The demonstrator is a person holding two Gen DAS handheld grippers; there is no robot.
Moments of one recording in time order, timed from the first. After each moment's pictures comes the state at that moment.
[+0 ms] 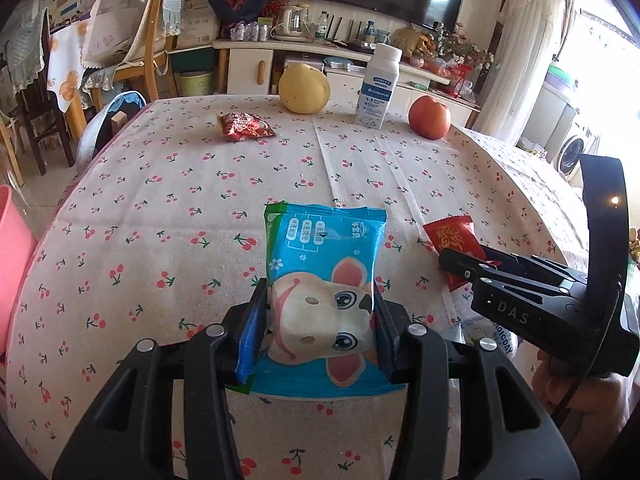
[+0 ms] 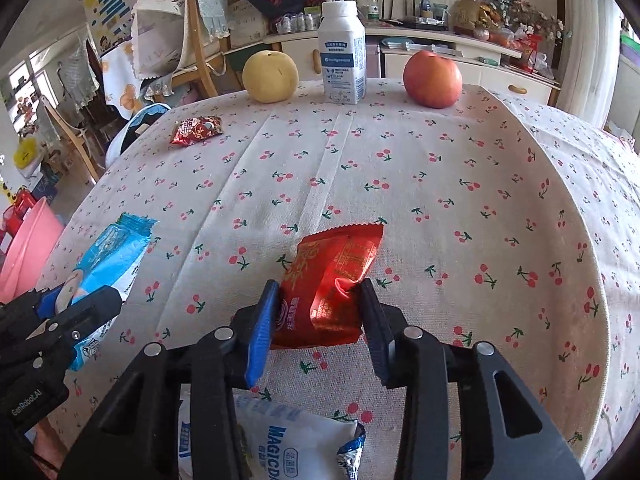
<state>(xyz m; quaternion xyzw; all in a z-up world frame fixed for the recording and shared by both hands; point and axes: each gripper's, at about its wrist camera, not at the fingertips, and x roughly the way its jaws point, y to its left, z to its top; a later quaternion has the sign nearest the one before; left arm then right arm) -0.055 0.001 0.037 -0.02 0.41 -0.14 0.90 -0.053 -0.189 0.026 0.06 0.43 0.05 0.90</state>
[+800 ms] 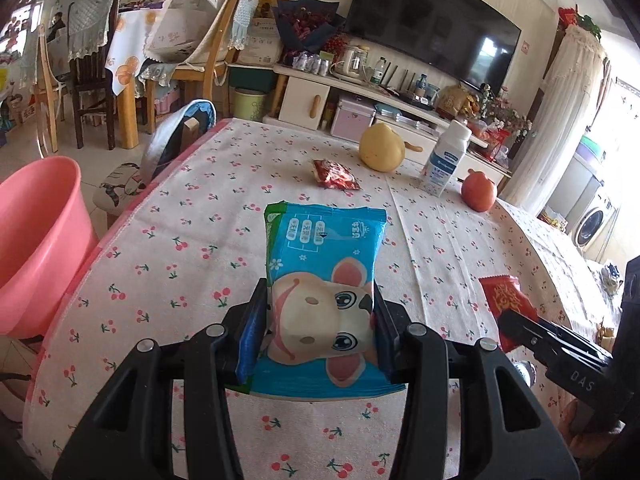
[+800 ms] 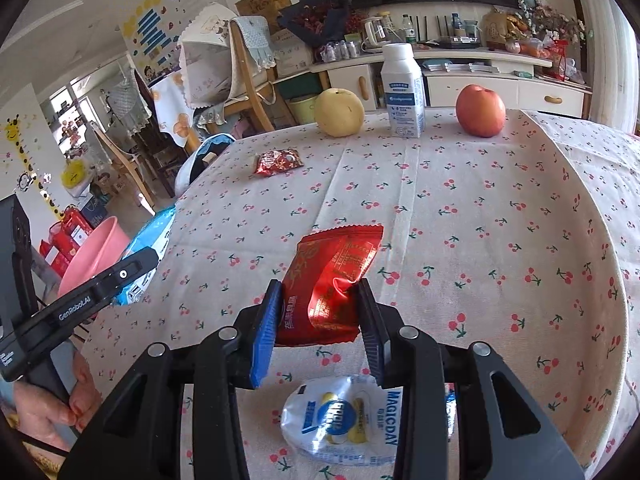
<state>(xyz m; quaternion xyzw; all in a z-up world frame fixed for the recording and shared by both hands) -0.052 0.086 0.058 -0.10 0.35 -0.07 0.93 -0.083 -0.148 0.064 0.11 0.38 0.14 0.91</state>
